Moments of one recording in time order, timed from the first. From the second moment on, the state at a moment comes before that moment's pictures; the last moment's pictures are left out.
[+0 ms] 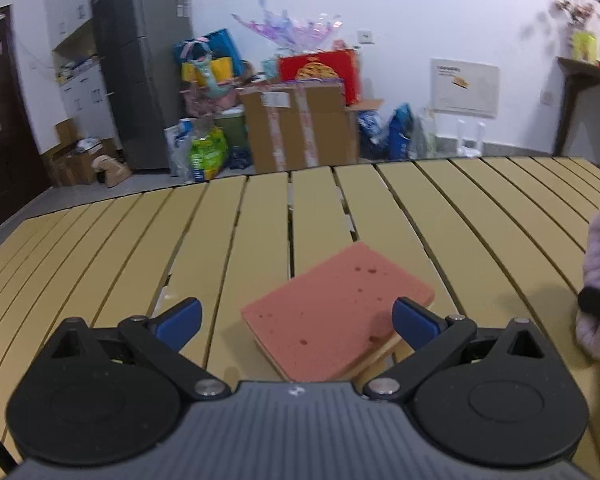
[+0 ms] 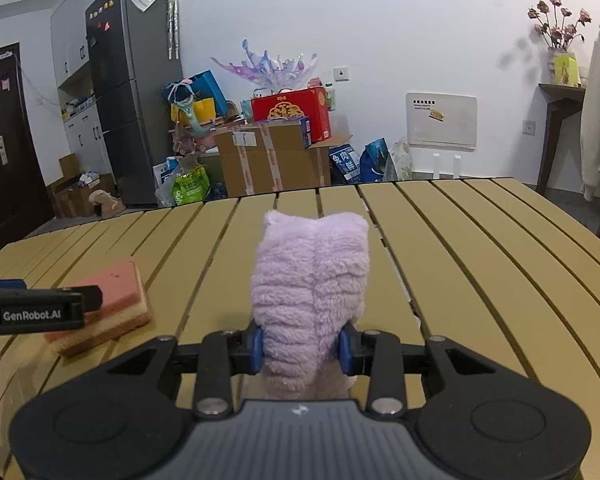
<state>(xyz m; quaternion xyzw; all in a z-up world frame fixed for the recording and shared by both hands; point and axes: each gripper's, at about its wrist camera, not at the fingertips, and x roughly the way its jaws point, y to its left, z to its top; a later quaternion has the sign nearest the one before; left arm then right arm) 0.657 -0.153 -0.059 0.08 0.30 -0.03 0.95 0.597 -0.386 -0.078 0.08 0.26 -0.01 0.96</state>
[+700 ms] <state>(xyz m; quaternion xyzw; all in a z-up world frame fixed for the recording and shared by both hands) 0.669 -0.143 -0.085 0.06 0.34 -0.10 0.93 0.603 -0.388 -0.077 0.07 0.26 -0.03 0.96</state>
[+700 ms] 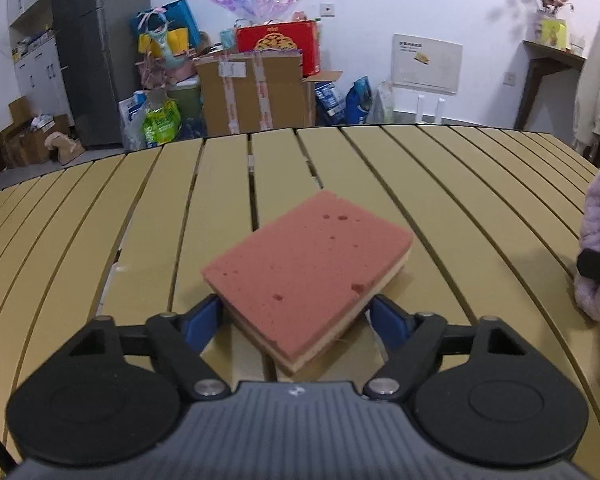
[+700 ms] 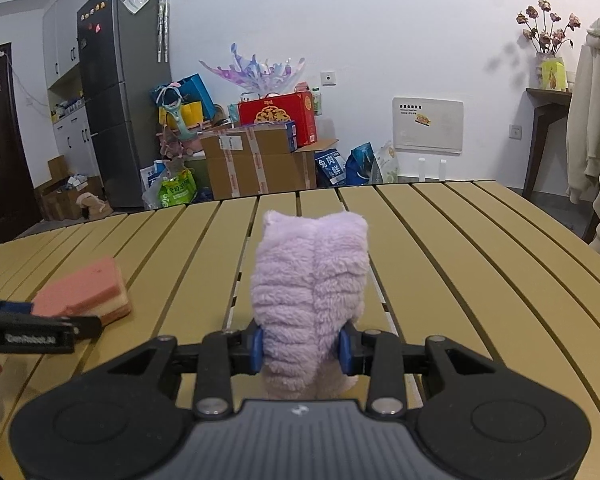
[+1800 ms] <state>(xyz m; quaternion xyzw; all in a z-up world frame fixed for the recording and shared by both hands) 0.500 -0.121 -0.017 0.08 0.28 -0.09 0.95 0.482 -0.342 -0.023 0.05 0.25 0.03 0.97</state>
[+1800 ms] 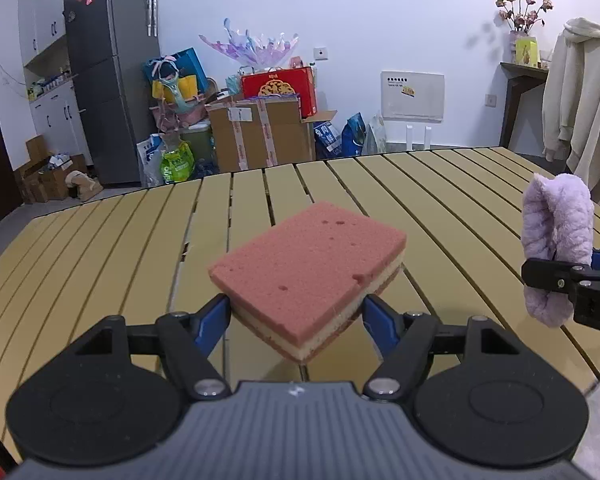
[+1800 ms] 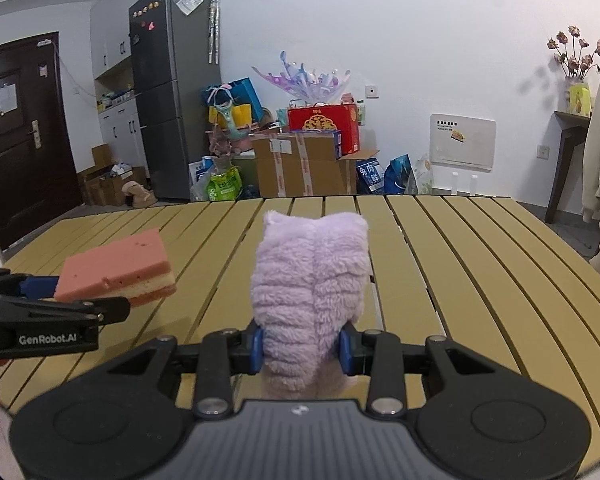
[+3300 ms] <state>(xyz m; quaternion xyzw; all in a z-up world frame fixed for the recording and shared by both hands) 0.207 -0.039 -0.058 0.07 0.31 -0.06 0.95 0.209 -0.251 -0.081 0.01 0.32 0.09 0.94</state>
